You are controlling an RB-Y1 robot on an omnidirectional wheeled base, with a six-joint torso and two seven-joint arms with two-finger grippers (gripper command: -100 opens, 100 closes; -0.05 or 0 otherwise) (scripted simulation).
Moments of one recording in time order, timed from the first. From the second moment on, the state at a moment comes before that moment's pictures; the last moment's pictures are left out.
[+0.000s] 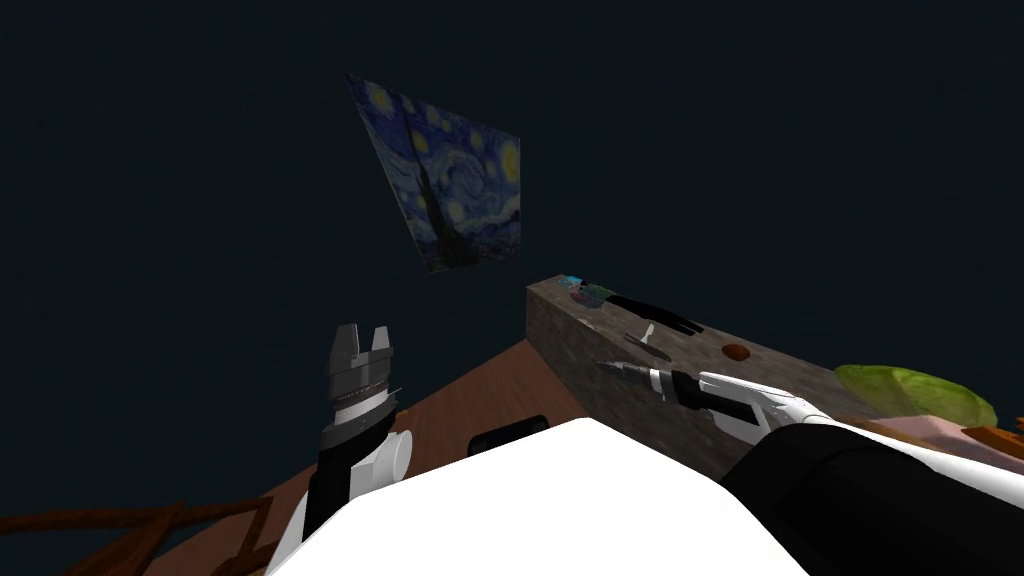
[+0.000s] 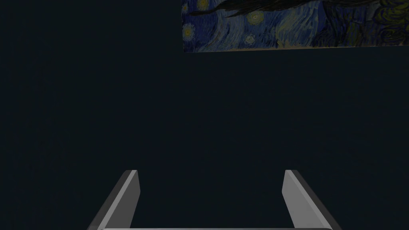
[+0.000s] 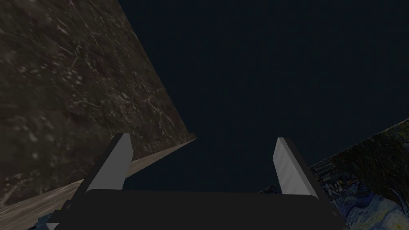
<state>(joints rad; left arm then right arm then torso) 0.49 -0.04 0.03 -2.21 -0.05 -0.59 -0.08 0.58 -1.30 0.27 -1.43 0.08 -0.67 -0.04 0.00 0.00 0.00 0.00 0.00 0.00</state>
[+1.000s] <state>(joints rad) 0.49 -0.04 0.03 -2.21 -0.05 -0.59 -0.08 0.60 -1.57 0.33 -1.27 0.16 -0.67 -0.03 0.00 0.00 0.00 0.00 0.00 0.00</state>
